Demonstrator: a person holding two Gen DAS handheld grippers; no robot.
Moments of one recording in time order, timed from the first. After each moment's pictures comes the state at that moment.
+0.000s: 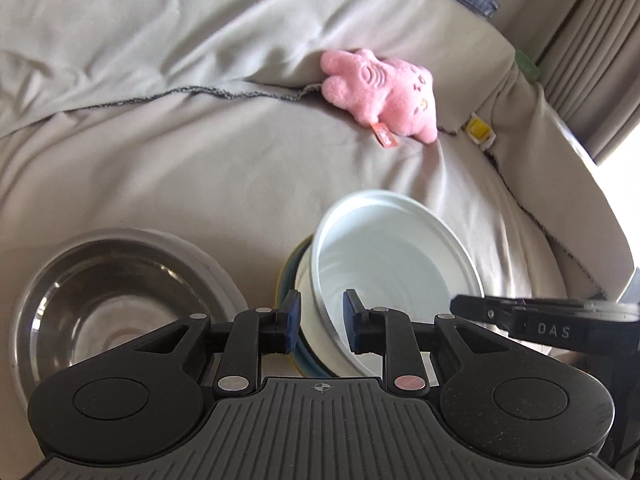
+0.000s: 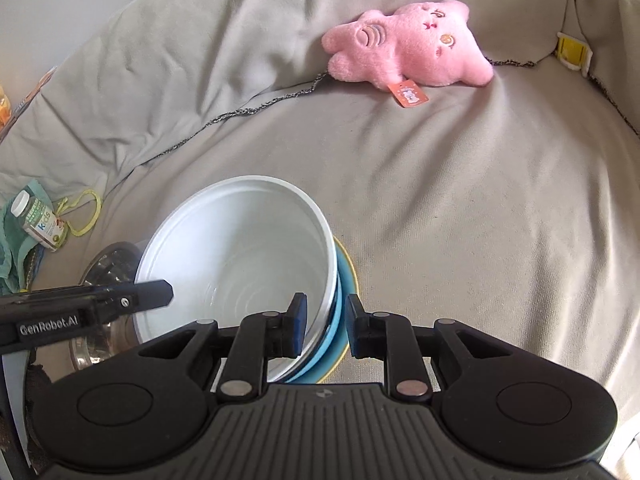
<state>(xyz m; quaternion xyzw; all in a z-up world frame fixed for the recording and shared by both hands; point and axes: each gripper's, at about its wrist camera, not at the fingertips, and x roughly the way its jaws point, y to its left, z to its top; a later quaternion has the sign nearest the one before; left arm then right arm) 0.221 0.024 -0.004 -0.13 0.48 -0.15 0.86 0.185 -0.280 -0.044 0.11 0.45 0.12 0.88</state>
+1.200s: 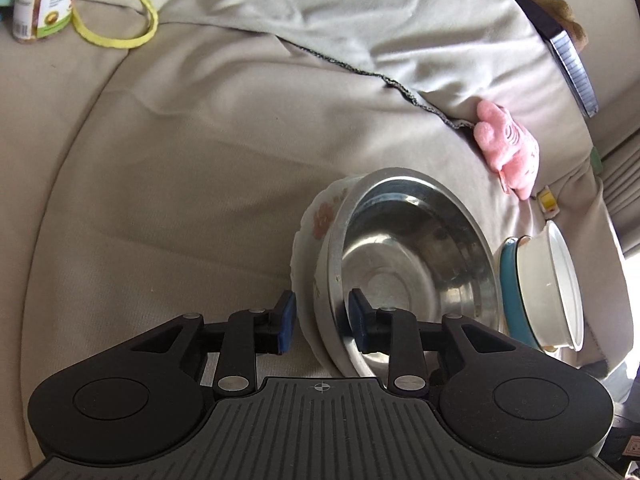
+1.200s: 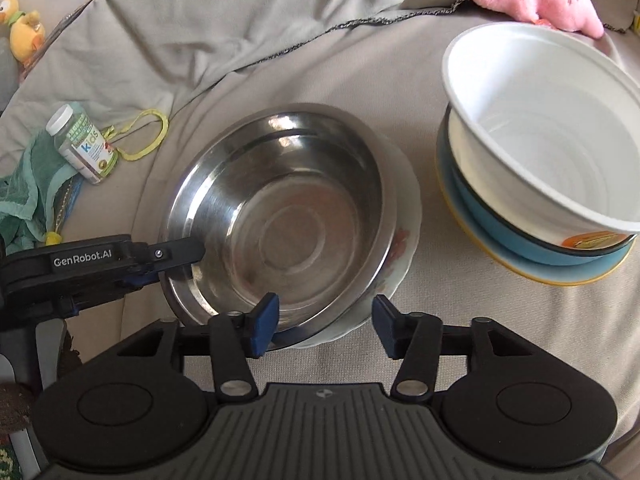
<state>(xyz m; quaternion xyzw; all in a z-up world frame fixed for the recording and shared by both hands) 0.161 0.225 -0.068 -0.26 0.48 -0.06 0.83 0.142 -0.075 -0.083 0.10 0.49 0.16 0.85</state>
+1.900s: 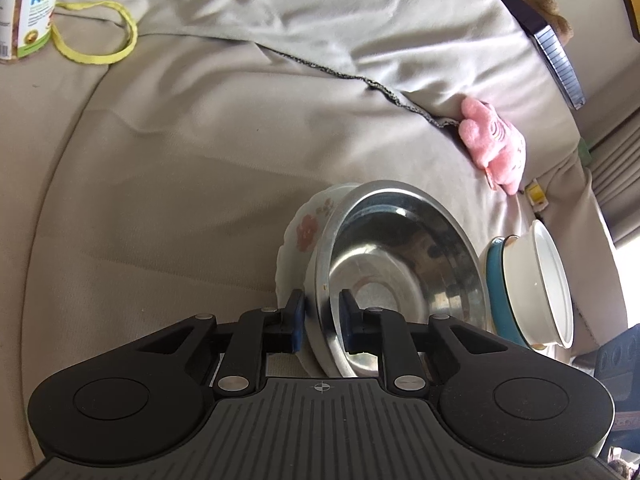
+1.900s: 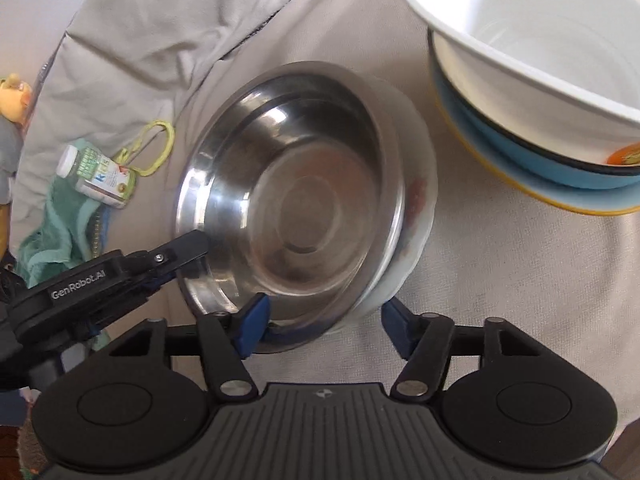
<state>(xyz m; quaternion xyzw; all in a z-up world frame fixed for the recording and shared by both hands) 0.170 0.226 -0.061 -0.26 0.48 -0.08 0.84 0.154 -0.092 -0.111 0.23 0.54 0.18 0.79</state>
